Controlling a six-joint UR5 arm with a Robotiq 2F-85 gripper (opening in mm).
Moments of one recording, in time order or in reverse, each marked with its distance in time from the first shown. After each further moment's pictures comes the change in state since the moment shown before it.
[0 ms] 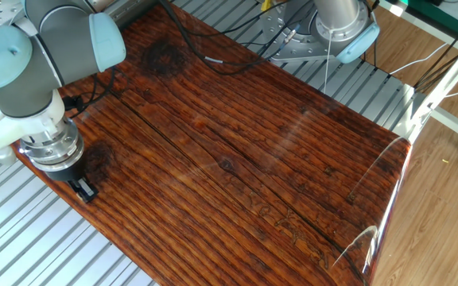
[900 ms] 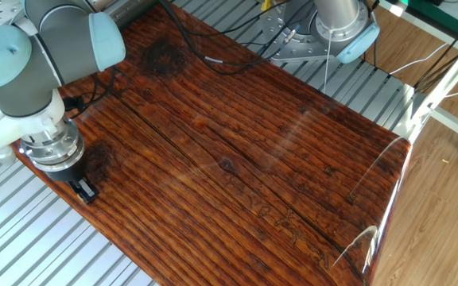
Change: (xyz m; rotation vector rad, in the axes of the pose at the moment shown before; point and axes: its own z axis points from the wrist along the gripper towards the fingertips) arm 0.001 0.004 0.000 -0.010 0.001 0.004
